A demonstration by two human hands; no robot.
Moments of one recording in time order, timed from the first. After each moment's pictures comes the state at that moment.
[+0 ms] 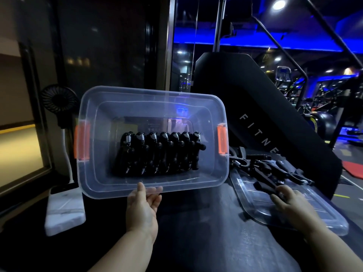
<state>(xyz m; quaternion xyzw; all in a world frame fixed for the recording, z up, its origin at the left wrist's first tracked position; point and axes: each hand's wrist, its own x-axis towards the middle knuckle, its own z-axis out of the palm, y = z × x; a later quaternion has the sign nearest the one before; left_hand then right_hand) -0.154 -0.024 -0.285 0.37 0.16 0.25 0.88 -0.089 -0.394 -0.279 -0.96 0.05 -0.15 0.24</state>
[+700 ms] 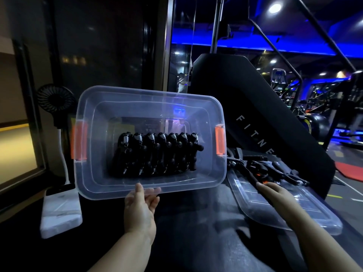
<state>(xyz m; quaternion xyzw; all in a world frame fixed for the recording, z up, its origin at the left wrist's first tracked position) -0.153 -0.024 -0.286 0.37 0.16 0.25 0.88 -0.107 -0.351 -0.251 -0.86 0.02 -0.13 0.49</state>
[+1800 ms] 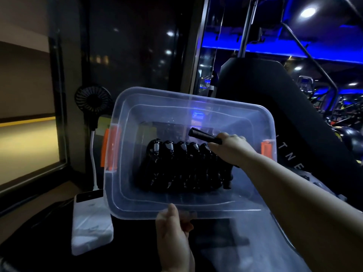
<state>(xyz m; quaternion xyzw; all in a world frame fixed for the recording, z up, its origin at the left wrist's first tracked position) -0.158 -0.023 -0.287 0.35 0.18 0.28 0.87 0.000 -0.121 -0.132 -0.97 -0.13 -0.18 0.13</state>
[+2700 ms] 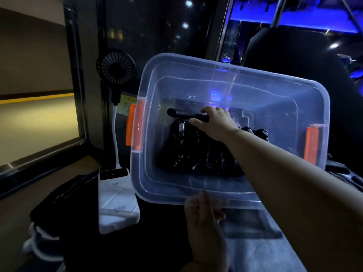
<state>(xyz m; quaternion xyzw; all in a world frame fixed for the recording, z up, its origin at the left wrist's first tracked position) -0.143 -0.023 -0.310 0.36 0.11 0.30 0.87 0.047 -0.010 -0.160 -0.94 -0.23 -0.18 0.17</state>
